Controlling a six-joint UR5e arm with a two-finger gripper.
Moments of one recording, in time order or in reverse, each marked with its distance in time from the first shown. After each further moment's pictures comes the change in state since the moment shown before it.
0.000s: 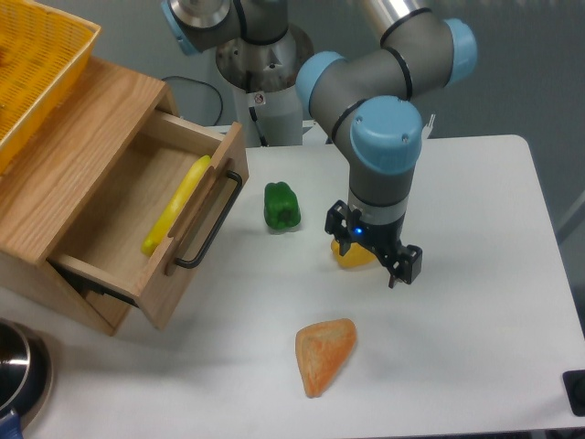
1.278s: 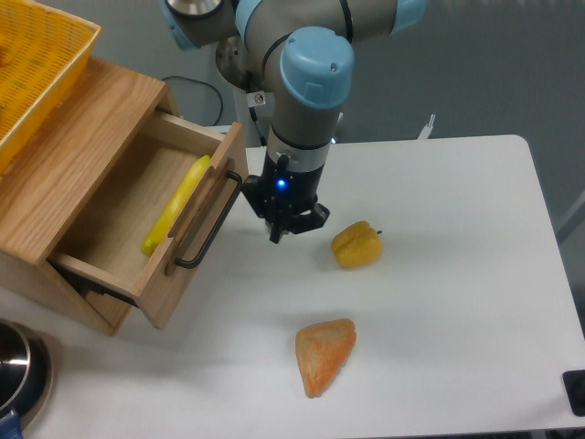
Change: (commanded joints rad) arm -0.110 0.115 -0.075 -0.147 -0.227 -0.311
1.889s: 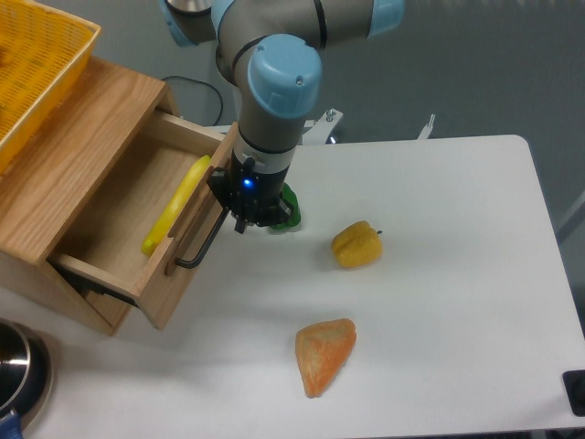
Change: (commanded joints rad) arm -0.045 0.015 0.008 -0.080 0.000 -0.022
